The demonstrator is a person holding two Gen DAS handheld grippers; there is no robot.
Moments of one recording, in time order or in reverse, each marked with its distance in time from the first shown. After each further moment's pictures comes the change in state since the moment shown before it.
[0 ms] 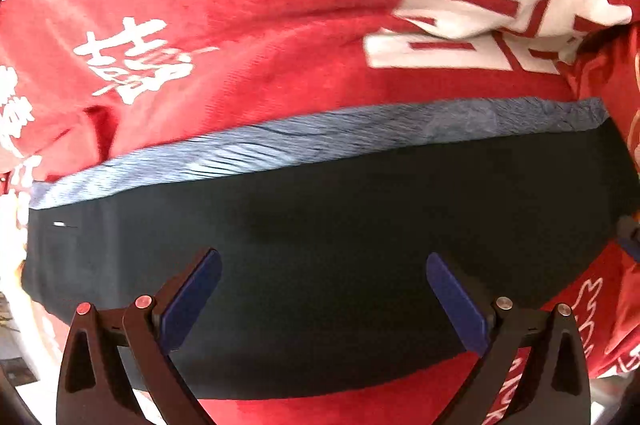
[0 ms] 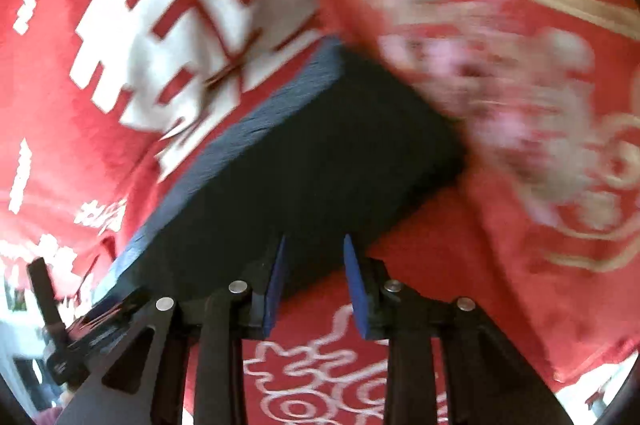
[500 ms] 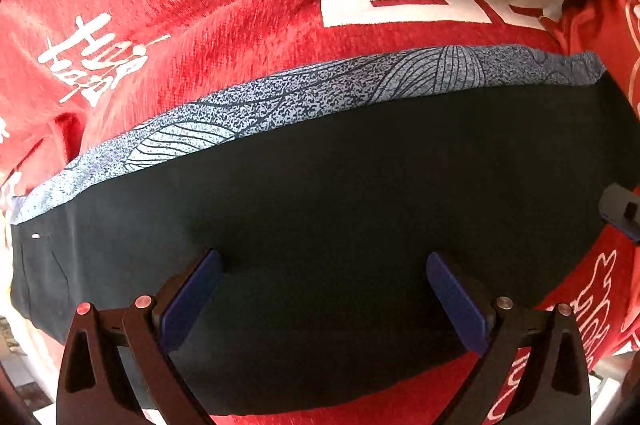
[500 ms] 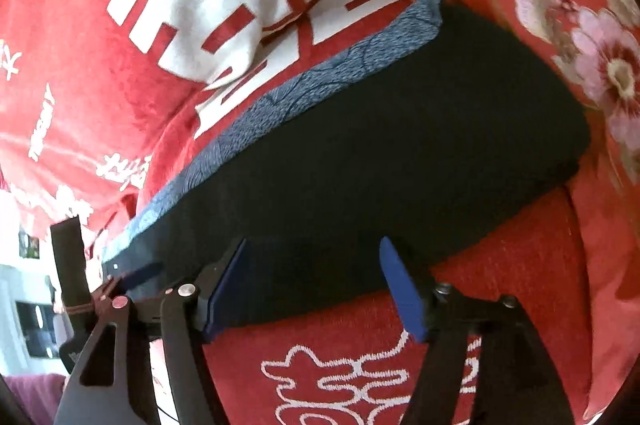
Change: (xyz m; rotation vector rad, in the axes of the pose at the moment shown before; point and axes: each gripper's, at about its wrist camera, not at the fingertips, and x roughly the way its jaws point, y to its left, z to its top) left arm 0.022 -0.021 -0.013 0.078 0.025 -0.014; right arm 0.037 0.025 -0.009 -0.132 0.073 0.115
